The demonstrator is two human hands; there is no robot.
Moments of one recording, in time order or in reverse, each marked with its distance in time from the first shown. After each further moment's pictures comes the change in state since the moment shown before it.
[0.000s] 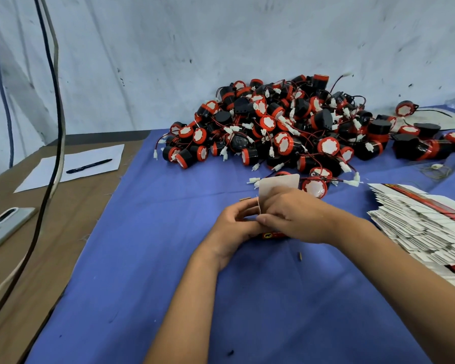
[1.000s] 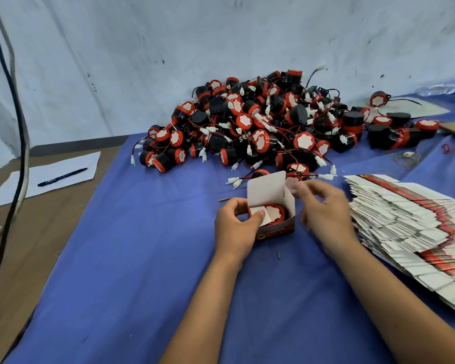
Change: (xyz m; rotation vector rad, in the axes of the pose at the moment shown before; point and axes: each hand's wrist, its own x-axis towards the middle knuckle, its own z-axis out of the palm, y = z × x) left_hand 0.020 -0.017 0.057 0.304 0.469 0.105; right_hand -0.048 0.048 0.040 0.756 0.960 0.573
